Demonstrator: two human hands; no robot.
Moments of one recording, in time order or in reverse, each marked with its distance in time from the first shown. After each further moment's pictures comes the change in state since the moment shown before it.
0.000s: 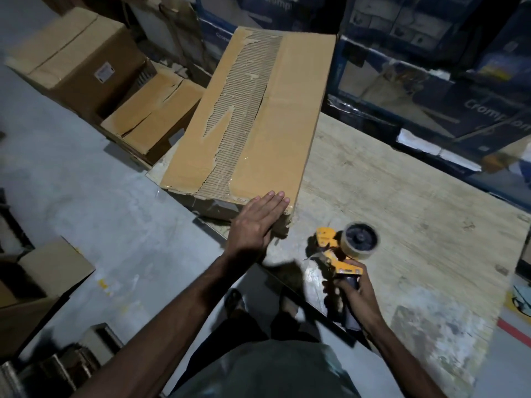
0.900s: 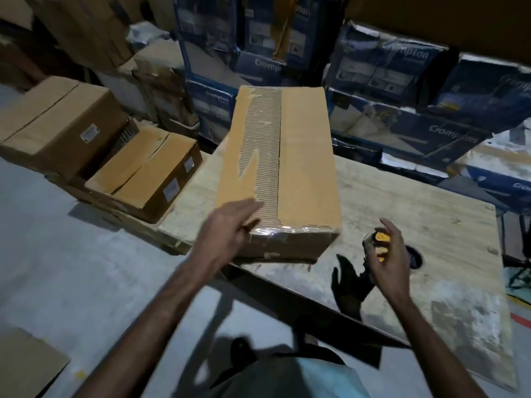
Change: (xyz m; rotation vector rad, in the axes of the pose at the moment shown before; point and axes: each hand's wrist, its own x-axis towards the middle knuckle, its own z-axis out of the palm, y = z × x) left_hand 0.012 -0.120 -0.179 -0.164 -0.169 -0.056; right_hand -0.001 -0.094 0.091 -0.400 0.540 -0.497
